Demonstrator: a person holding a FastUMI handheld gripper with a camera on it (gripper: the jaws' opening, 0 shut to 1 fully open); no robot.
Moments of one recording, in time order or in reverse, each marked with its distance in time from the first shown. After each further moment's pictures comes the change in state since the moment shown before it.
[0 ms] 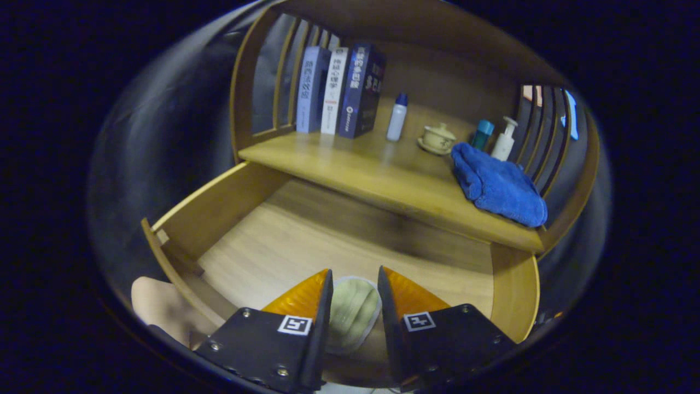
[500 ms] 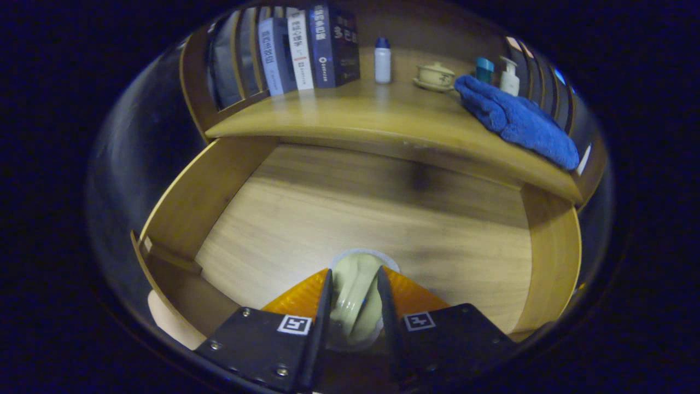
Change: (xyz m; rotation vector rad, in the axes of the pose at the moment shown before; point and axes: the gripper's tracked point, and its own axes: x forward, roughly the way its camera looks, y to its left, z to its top) arm 0.030 0.004 -0.042 0.191 0.217 0.074
